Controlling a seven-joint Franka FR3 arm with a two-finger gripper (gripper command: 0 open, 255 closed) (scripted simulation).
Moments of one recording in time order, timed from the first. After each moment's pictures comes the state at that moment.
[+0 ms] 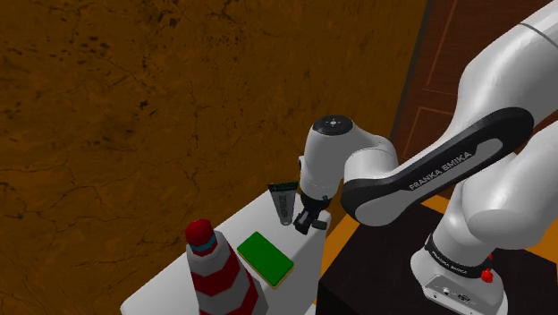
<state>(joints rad) 0.15 -0.43 0.49 -2.84 0.16 2.56 0.39</state>
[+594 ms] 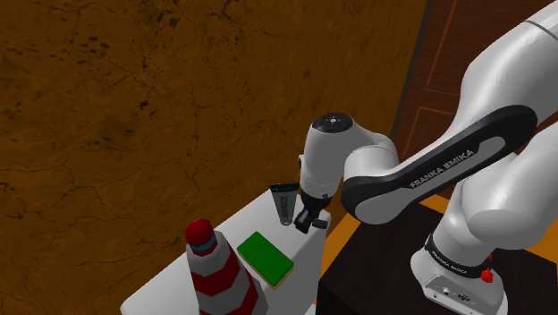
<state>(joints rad) 0.15 -0.44 0.49 -2.83 0.16 2.54 0.39</state>
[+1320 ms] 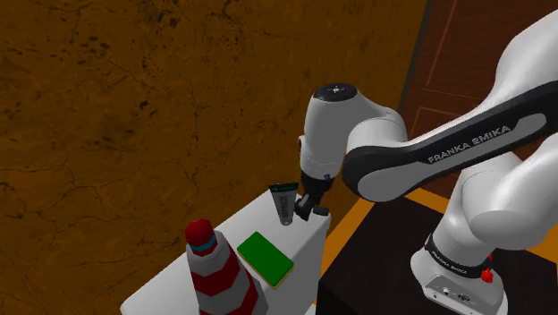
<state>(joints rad) 0.18 -0.57 0.44 -2.77 0.18 2.34 0.35</state>
